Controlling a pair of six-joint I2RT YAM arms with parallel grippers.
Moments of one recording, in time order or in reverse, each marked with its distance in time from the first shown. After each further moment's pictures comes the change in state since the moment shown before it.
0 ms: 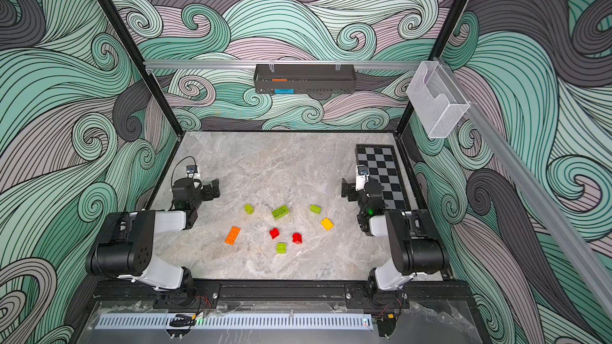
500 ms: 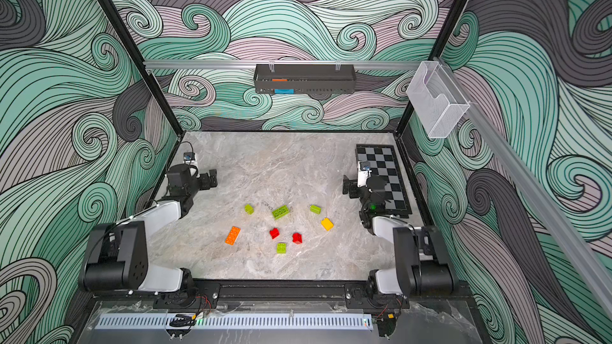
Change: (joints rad) left arm 0.000 -0.156 0.243 -0.393 0.043 0.035; right arm -0.001 -0.220 0.112 -0.334 0.011 0.044
